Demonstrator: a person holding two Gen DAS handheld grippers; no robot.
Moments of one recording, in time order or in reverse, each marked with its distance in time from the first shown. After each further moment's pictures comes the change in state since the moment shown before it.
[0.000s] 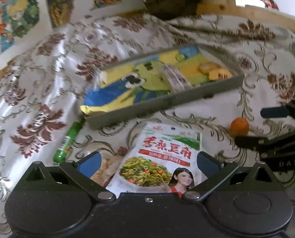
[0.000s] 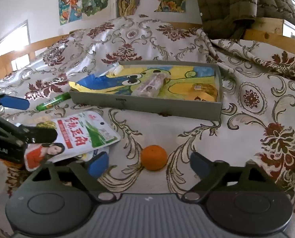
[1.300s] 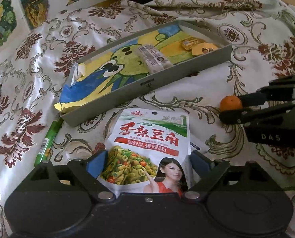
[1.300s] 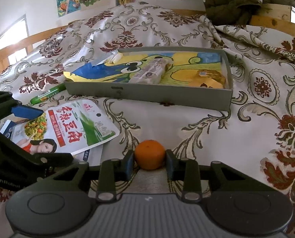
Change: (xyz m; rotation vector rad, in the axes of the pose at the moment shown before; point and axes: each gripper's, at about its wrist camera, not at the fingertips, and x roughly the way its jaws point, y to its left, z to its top) left arm 0.024 -0.026 -0.002 0.110 0.071 -0.021; right arm 0.027 -0.004 0.001 0.010 0.065 0.029
